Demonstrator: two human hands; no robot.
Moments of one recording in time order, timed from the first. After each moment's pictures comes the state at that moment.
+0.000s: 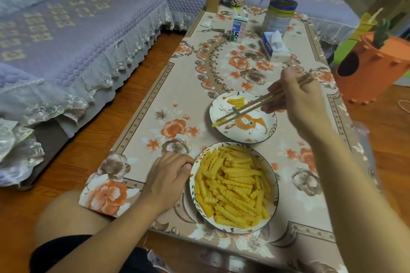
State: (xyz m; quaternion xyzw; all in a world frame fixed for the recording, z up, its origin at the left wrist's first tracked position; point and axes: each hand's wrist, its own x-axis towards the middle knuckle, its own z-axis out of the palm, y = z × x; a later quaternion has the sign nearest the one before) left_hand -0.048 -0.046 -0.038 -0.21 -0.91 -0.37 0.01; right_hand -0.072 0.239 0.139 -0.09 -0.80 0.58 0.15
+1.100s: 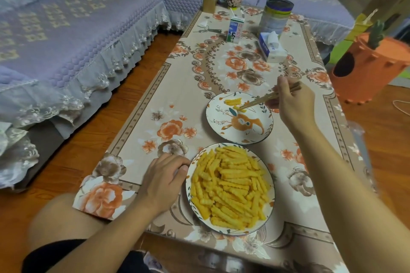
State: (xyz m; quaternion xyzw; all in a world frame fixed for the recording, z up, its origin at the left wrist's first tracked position) left_hand -0.049 -0.046 -0.041 -0.22 -0.91 -0.36 0.02; right_hand -0.107 0.269 0.099 -0.19 -0.81 0.51 0.23
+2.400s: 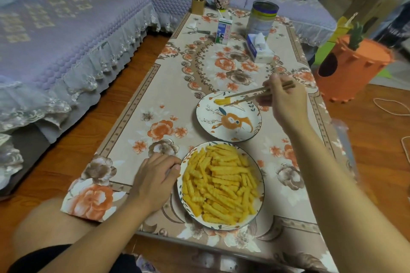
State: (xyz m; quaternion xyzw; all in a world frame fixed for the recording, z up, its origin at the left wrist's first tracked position) left_hand -0.049 -0.045 -0.046 -0.22 -0.91 -0.36 0.03; right_hand -0.079 0.258 0.125 -0.18 -0.79 0.55 0.22
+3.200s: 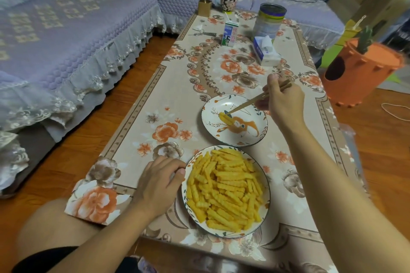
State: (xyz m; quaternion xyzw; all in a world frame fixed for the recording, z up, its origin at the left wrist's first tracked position) left_hand -0.049 -0.044 -0.043 -0.22 -0.91 -0.36 0.03; right_hand -0.112 0.254 0.110 -0.21 -0.79 0.53 0.22
